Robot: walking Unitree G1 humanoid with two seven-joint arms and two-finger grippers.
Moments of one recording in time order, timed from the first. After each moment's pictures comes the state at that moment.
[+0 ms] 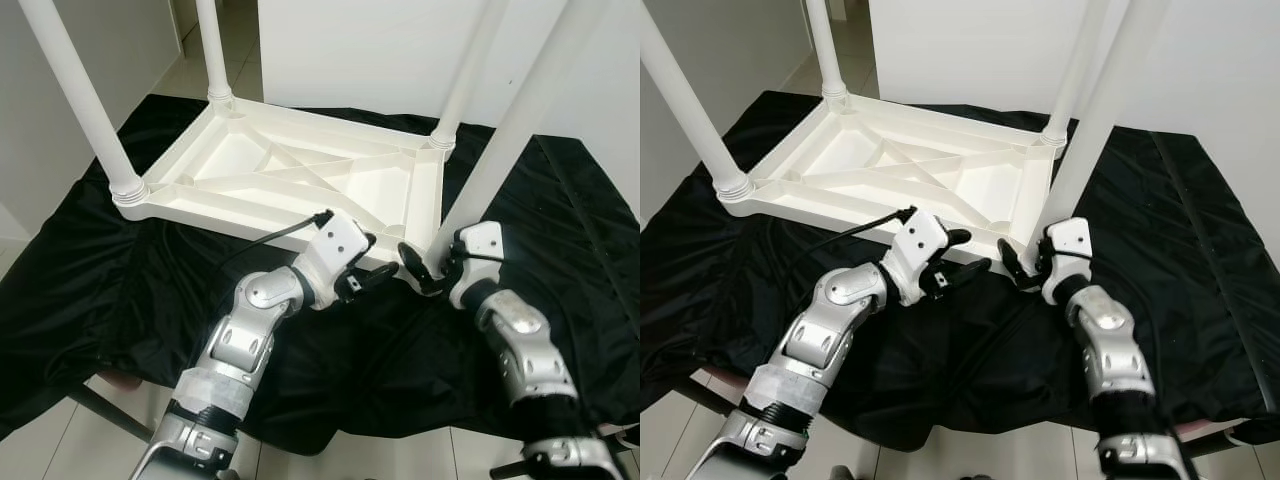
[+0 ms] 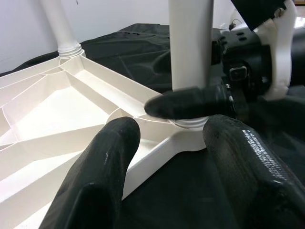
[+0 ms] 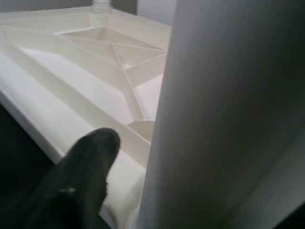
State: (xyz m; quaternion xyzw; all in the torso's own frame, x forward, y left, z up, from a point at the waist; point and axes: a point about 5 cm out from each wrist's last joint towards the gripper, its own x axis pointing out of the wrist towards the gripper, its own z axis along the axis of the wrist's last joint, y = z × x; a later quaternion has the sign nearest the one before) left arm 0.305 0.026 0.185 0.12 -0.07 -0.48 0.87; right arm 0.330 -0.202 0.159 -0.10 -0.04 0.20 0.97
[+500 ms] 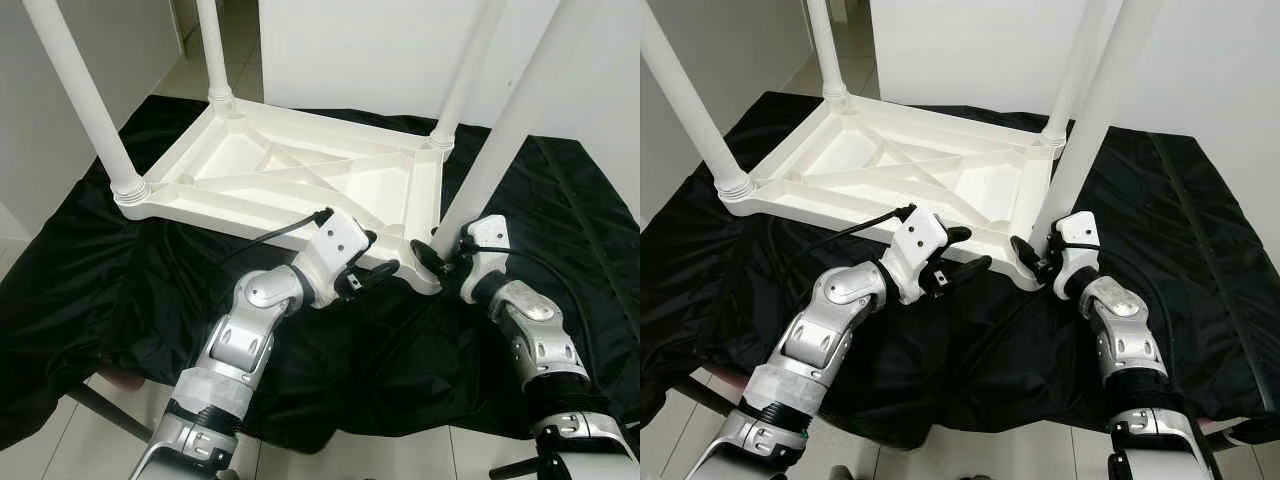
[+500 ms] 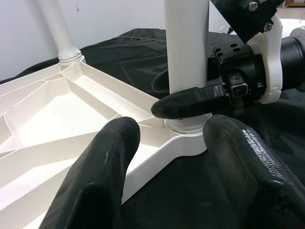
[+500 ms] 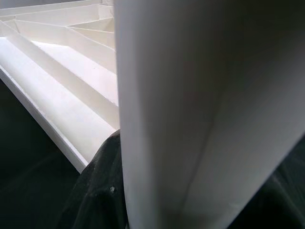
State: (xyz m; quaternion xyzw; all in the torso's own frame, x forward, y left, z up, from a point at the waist) left arm 0.304 0.027 0.188 0.12 -0.08 -0.48 0.87; right arm 0.336 -0.208 0.151 -0.09 -0.02 0.24 0.97
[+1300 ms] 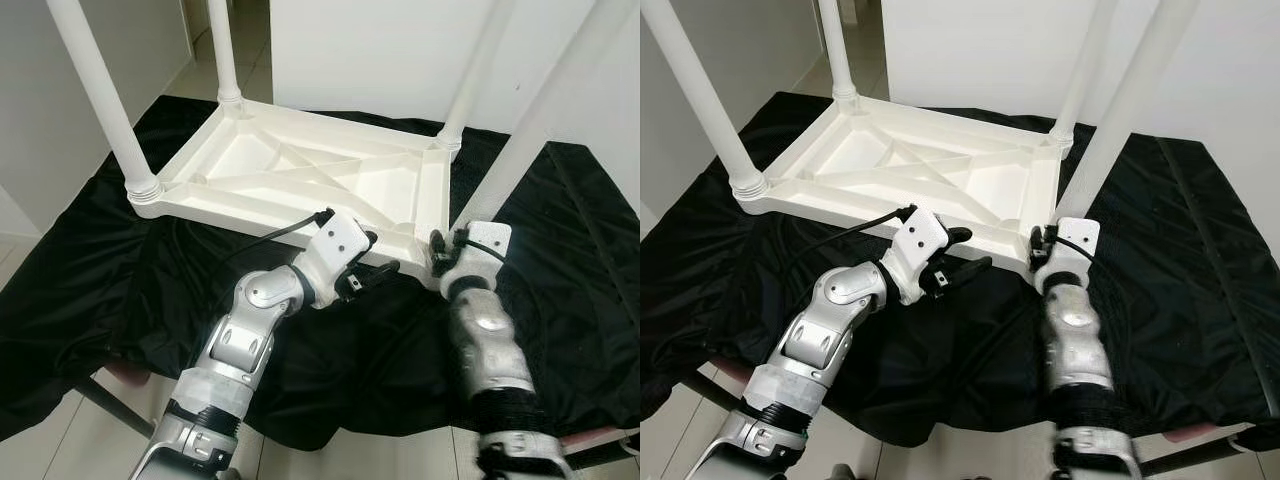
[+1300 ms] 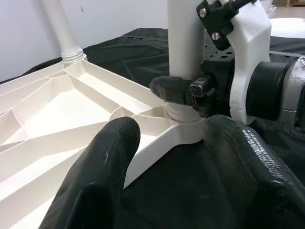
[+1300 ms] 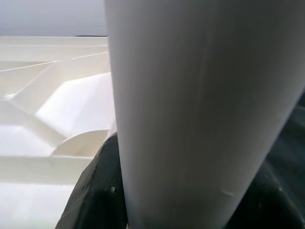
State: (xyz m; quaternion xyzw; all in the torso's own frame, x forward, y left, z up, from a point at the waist) left arm 0.303 0.024 0.188 0.12 -0.08 -0.49 0.86; right arm 0.332 -0.178 0.145 0.03 -0.05 -0.15 0.99
